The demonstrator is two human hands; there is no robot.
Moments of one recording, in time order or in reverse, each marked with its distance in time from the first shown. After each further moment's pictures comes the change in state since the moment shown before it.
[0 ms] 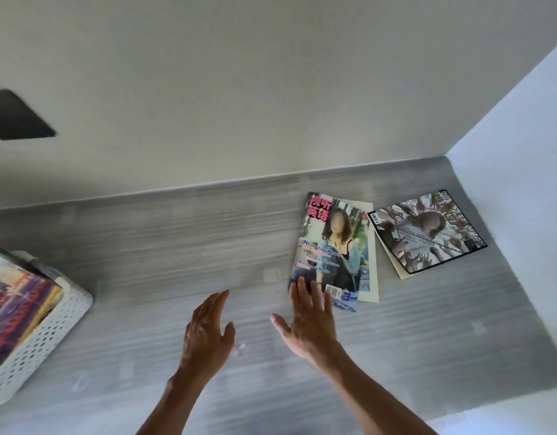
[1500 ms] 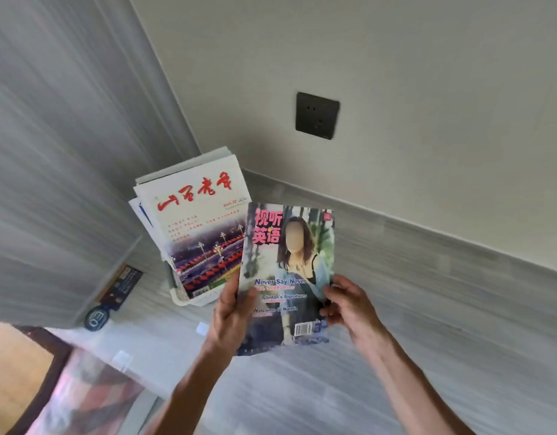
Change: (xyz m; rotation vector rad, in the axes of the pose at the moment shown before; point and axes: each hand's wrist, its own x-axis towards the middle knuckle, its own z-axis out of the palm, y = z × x) left_hand -0.082 -0.147 -0.176 -1.071 0.539 -0.062; right_hand 0.024 -0.263 -0.047 1.093 -0.366 -0.097
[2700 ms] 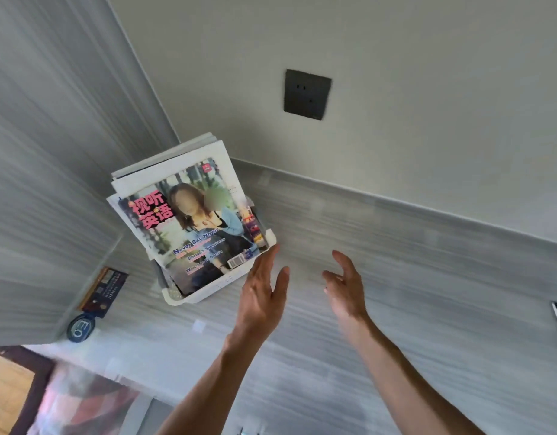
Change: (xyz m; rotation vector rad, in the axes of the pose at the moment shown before) left_hand 0.027 -0.021 0.037 0.626 -0.081 0.216; right_hand 0.014 0.027 0.020 -0.056 0.366 -0.110
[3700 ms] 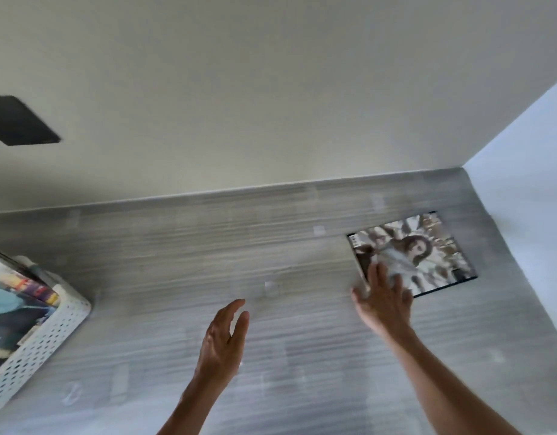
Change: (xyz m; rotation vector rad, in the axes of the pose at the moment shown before) left_hand -0.057 0.077 0.226 0.084 -0.435 -0.131; right_hand 0.031 0.169 -0.367 -1.033 0.272 0.289
